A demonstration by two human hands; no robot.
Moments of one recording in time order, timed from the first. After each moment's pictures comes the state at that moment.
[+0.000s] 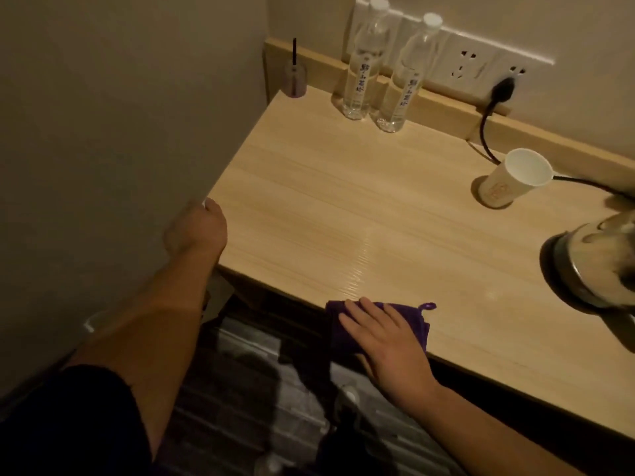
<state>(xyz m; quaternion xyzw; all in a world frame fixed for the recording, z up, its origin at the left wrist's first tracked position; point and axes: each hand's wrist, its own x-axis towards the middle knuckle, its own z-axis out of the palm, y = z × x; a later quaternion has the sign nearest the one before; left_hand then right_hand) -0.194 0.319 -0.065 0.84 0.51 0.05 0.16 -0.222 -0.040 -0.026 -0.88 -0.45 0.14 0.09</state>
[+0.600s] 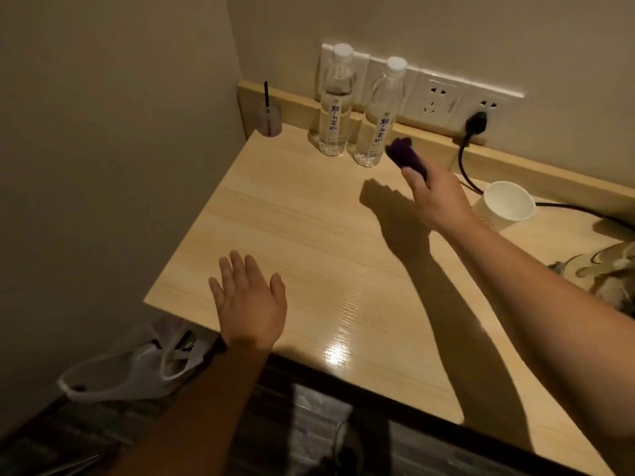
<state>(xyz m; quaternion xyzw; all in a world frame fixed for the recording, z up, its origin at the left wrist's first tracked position) -0.183 0.192 -0.063 0.94 0.34 -0.01 0.10 0.047 -0.002 0.042 -0.91 -0.20 0.03 0.37</state>
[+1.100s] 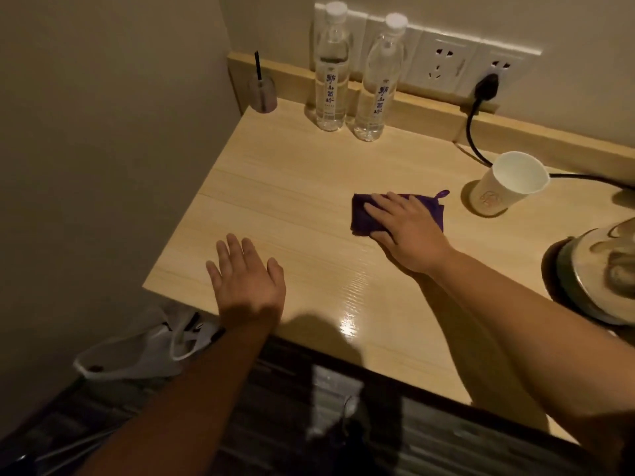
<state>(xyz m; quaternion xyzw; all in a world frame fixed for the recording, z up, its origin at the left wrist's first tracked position) -0.184 0.188 -0.066 0.94 0.33 0.01 0.08 0.005 -0.028 -0.042 -0.90 -0.41 0.08 0.08</state>
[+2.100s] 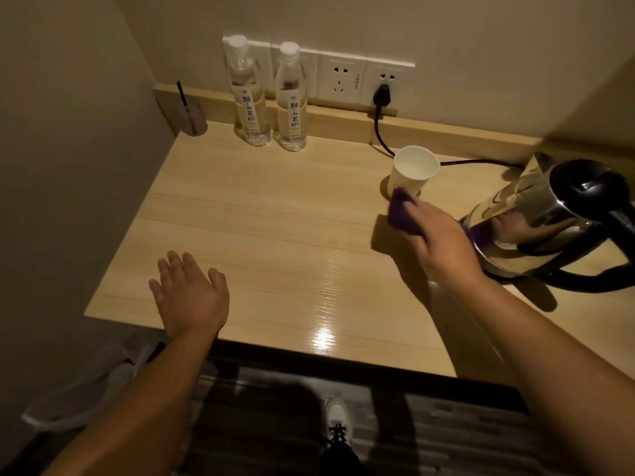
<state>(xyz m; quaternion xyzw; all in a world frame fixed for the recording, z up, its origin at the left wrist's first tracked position) -0.181 0.187 -0.059 0.93 0.35 -0.01 0.08 -0.034 -0.167 0.010 -0.95 -0.19 0.00 0.23</state>
